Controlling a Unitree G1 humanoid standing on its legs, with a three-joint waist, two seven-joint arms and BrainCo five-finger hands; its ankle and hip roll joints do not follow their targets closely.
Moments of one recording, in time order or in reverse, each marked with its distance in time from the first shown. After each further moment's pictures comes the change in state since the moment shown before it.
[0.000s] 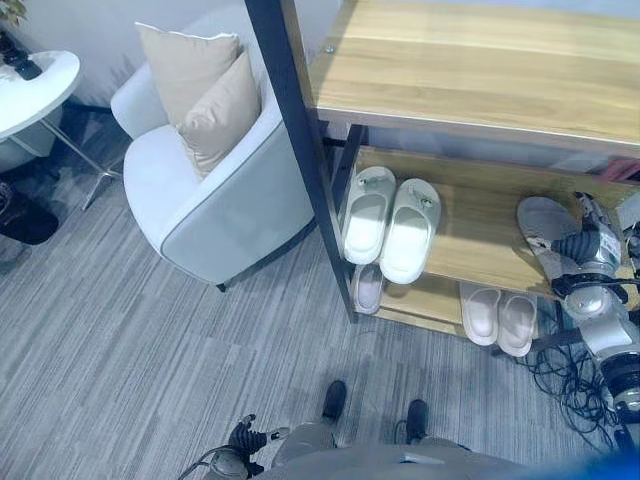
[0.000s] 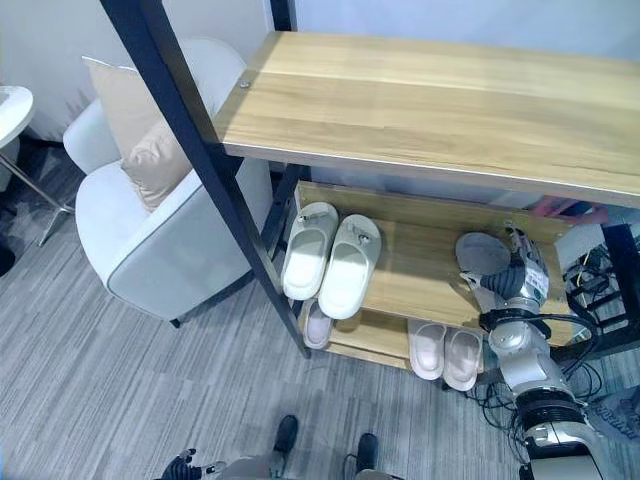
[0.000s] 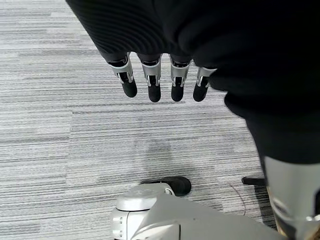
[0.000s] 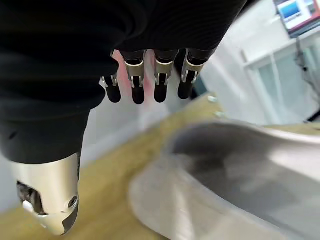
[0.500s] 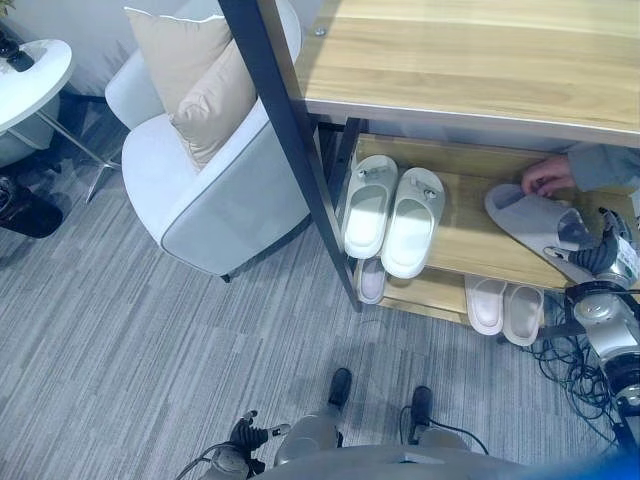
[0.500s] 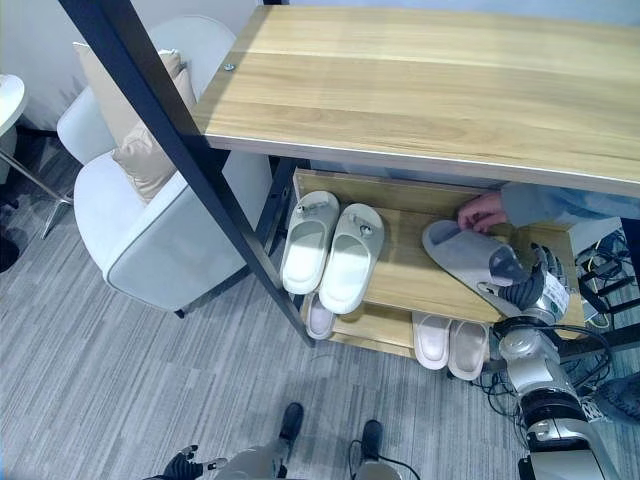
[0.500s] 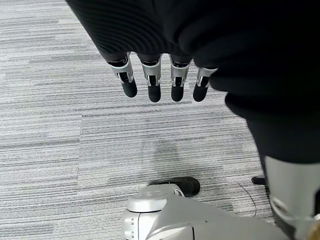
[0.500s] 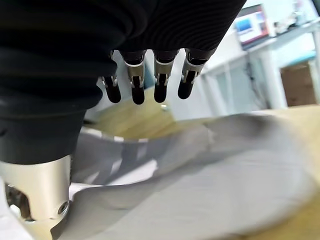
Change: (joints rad) left arm -0.007 0.002 -0.001 -0.004 -0.008 0.004 0.001; right arm -0.022 0.008 -0.050 0.143 0.050 0.035 -0.056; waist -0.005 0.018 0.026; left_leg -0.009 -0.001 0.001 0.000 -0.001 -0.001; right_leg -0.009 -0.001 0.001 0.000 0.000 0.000
